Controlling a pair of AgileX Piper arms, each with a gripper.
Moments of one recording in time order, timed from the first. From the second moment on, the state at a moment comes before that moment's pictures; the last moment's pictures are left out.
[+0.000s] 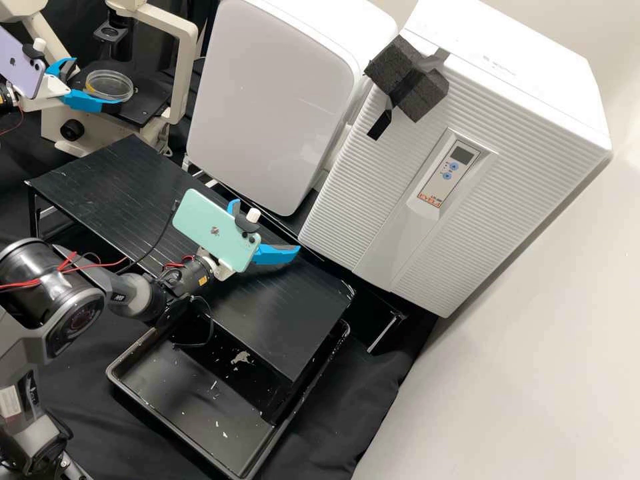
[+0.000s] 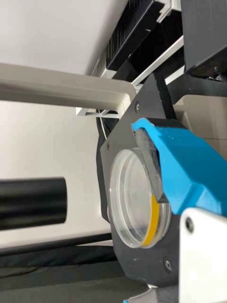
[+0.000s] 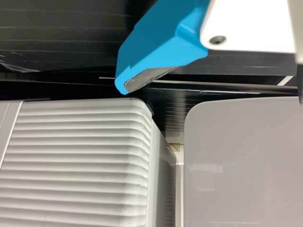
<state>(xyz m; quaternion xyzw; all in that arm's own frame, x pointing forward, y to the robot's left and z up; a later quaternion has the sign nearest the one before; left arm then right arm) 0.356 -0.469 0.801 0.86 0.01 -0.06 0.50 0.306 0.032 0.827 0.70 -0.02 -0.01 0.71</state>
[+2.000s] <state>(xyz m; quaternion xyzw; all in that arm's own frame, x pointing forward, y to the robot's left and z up) 0.368 -0.465 0.790 0.86 0.00 -0.06 0.51 0.306 0.032 0.827 0.70 -0.02 -0.01 0.71</state>
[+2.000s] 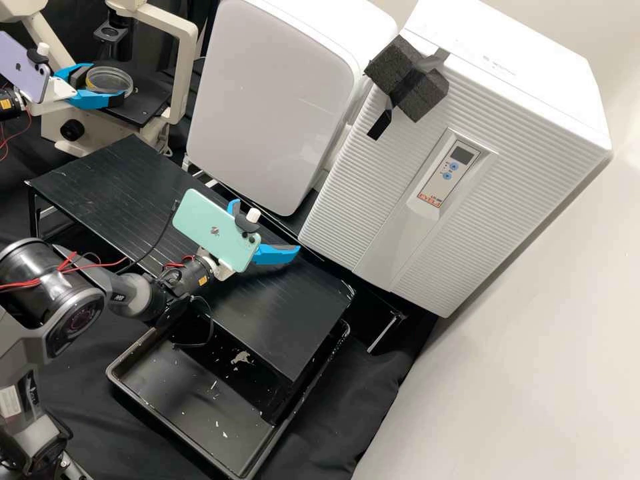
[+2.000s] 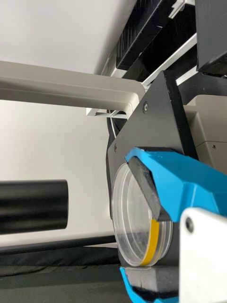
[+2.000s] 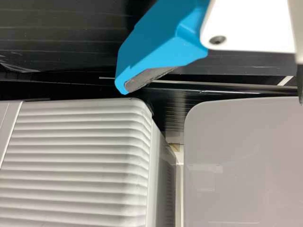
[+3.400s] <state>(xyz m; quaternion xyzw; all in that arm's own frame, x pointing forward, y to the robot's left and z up) 0.330 -0.477 0.820 0.85 -0.02 -0.09 0.52 0.306 0.032 0.827 0.70 -0.02 -0.01 0.71</state>
